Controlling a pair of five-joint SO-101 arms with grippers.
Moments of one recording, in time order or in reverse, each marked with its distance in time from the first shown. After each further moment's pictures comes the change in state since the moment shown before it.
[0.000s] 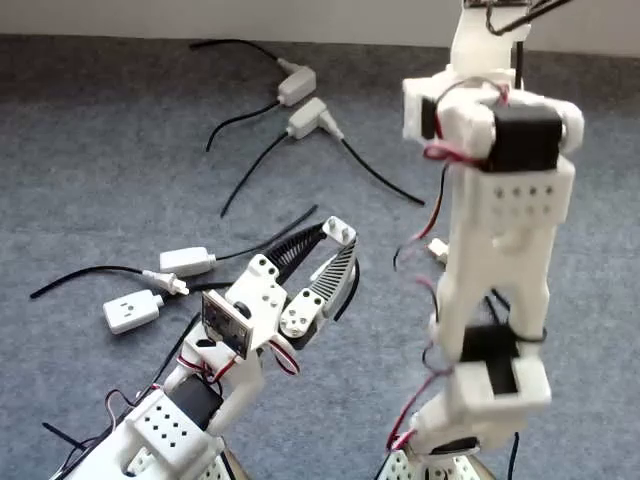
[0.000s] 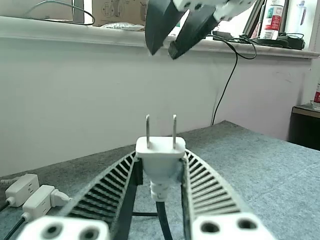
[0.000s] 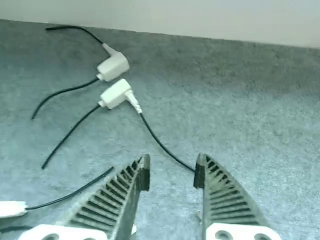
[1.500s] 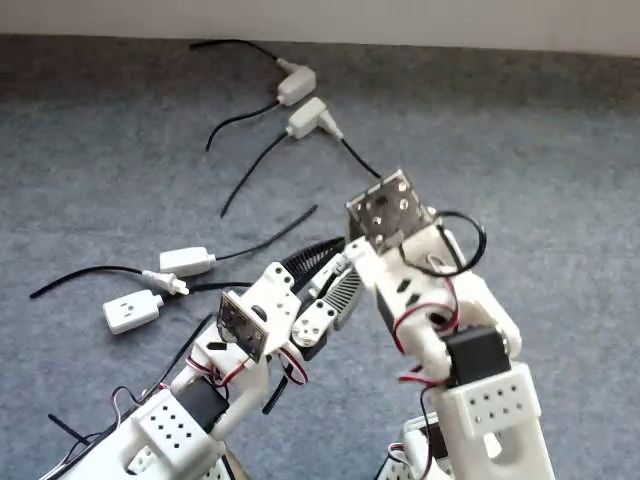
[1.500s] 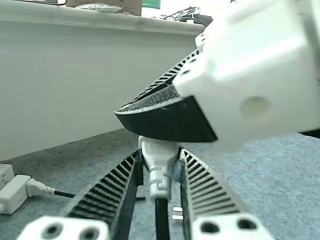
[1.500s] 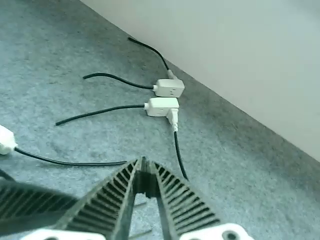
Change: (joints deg) left arm 3.5 0.1 0.0 0.3 0.3; right arm -9.6 -61.9 105.1 -53.9 22.7
